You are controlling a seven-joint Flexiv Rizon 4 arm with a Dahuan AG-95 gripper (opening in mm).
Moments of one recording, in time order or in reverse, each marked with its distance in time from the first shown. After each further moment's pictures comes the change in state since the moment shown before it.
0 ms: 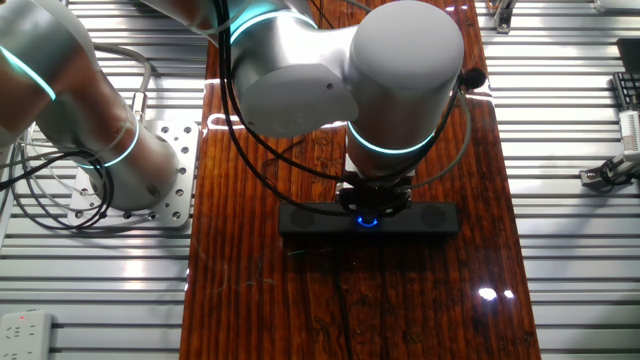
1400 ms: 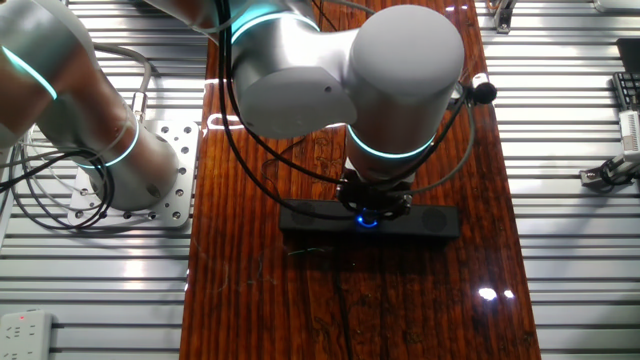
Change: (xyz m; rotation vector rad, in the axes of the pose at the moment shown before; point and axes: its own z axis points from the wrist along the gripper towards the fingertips) arm 0.000 0.000 -0.001 -0.010 -0.015 0.160
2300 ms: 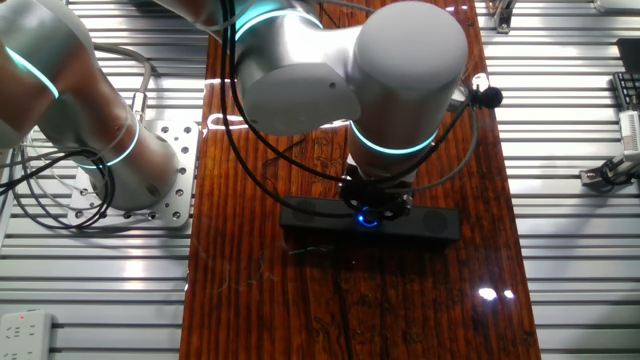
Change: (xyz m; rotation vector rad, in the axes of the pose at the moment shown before) arm 0.001 -0.001 0.001 0.005 0.023 0.080
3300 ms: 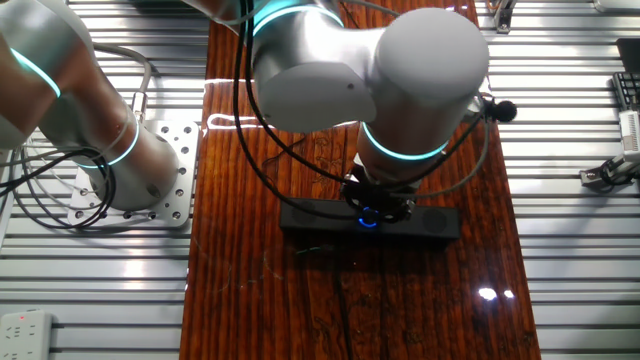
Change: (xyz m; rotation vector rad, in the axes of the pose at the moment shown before) arm 0.000 0.000 0.000 -0.027 0.010 0.080
